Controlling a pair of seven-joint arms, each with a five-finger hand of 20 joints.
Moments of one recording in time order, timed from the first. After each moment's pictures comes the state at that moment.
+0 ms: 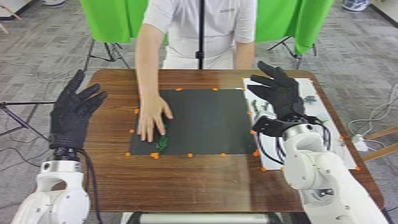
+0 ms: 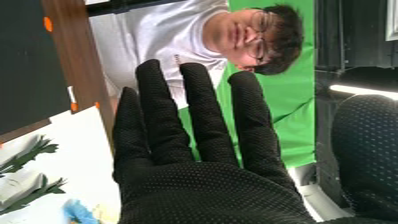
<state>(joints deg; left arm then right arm) 114.8 -69.2 -97.8 -115.9 52.7 2.8 17.3 -95.8 -65.9 78.1 -113.4 -61.4 16.4 4.0</state>
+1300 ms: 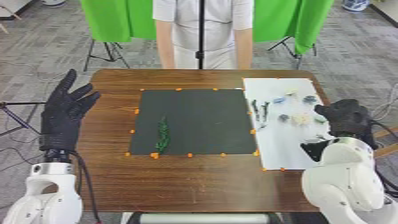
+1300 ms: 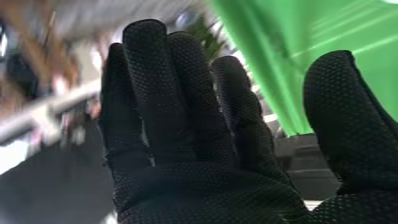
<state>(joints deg) 116.9 -68.7 -100.3 -118.1 53.2 3.3 16.6 -103.5 -54.8 79.9 -127.6 -137.0 10.7 67.6</state>
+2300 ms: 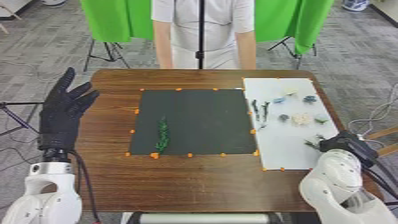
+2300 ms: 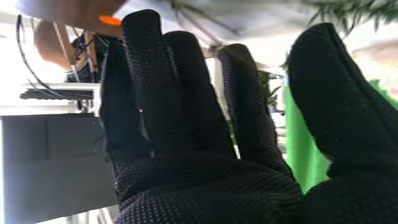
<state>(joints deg) 117.0 -68.3 -100.3 -118.3 53.0 3.6 17.3 -101.7 -56.7 78.7 -114.5 -136.7 -10.7 73.0</state>
